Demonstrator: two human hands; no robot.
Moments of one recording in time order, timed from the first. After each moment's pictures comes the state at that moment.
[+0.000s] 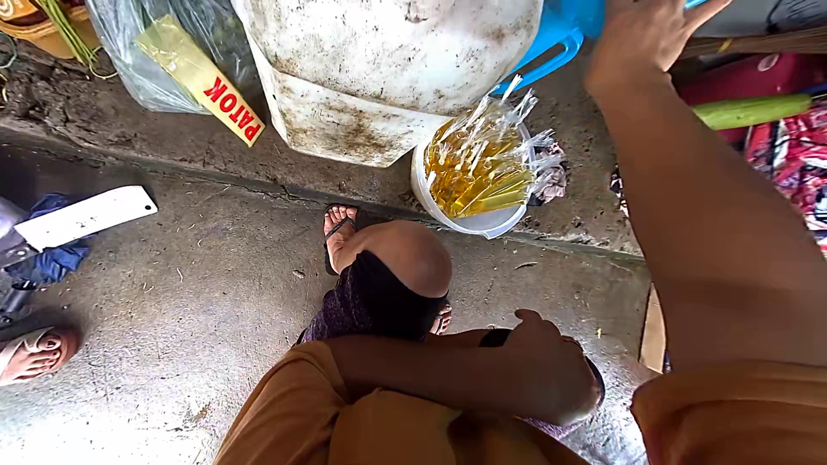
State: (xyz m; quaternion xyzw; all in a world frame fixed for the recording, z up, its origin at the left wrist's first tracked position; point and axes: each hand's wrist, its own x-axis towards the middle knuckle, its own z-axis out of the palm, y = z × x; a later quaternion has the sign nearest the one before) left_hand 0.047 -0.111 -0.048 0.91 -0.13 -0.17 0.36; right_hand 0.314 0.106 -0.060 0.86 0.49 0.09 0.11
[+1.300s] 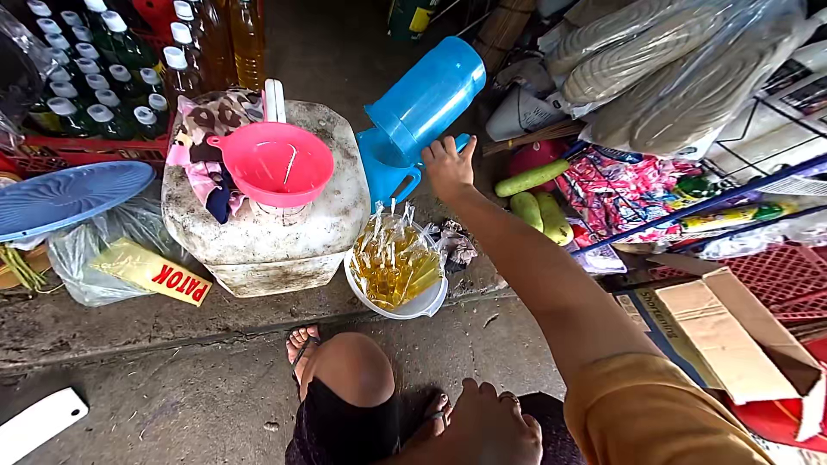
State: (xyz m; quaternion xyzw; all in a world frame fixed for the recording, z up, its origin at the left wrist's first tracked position) left_hand 0.043 -0.100 -0.041 0.90 -0.13 -0.21 0.35; right_hand 0.331 0.092 -0.052 0.83 0.53 0.16 0.10
